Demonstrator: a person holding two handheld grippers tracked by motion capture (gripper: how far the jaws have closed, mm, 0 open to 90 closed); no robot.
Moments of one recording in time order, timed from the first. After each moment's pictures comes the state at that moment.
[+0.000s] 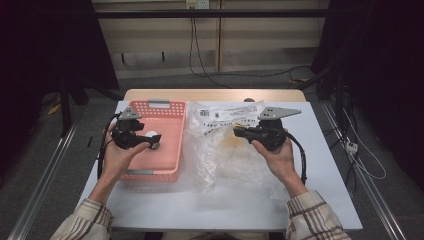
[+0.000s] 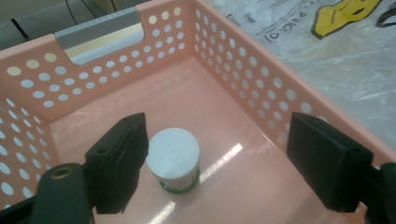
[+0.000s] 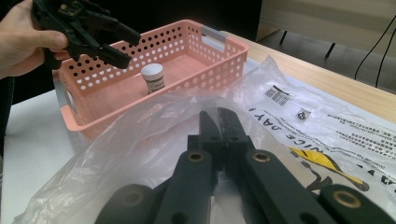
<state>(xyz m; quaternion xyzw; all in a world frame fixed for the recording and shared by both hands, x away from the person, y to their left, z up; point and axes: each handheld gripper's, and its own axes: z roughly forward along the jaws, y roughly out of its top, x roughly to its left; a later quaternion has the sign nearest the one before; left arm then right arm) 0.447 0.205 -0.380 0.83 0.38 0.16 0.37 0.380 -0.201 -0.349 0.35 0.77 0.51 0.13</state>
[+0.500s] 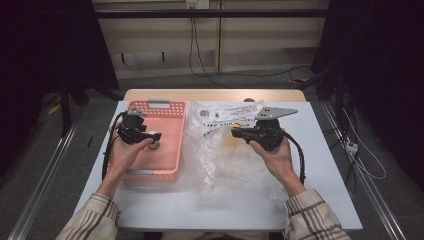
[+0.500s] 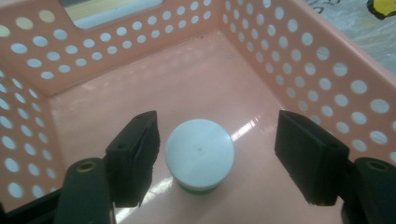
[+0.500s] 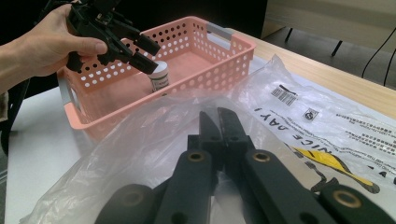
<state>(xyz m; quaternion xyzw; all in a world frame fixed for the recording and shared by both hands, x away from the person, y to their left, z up) 0.469 0.201 -0.401 0.84 0.42 0.14 0.32 0.381 -0.196 -0.350 0.34 0.78 0.51 0.12</state>
